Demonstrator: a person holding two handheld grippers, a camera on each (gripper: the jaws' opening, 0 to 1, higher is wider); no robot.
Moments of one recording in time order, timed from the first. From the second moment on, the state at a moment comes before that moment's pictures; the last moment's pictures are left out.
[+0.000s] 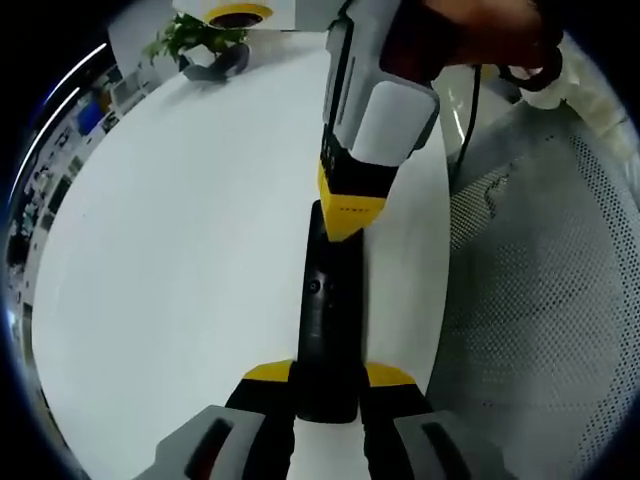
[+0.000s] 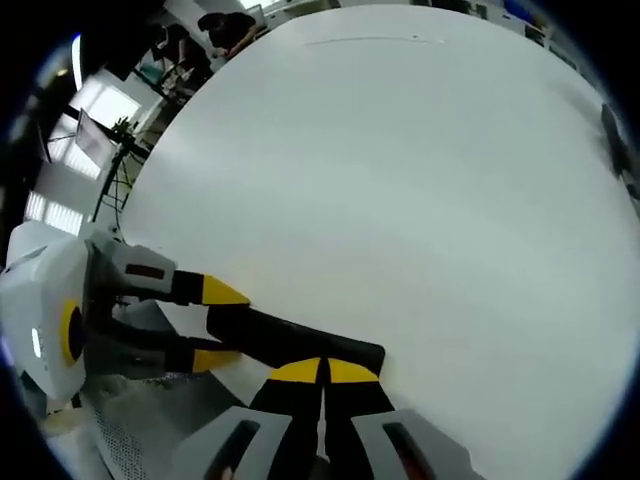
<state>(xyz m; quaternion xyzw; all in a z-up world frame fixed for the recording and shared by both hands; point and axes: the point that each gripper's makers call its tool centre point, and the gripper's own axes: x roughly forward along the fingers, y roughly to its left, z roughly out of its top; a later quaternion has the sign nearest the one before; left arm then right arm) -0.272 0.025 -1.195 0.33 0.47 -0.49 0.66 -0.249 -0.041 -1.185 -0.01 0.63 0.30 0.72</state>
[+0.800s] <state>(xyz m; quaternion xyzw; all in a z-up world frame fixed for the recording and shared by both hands) -0.272 0.025 -1.196 0.34 0.47 -0.49 0.65 -0.243 -0.035 -1.179 -0.02 0.61 0.31 0.72</state>
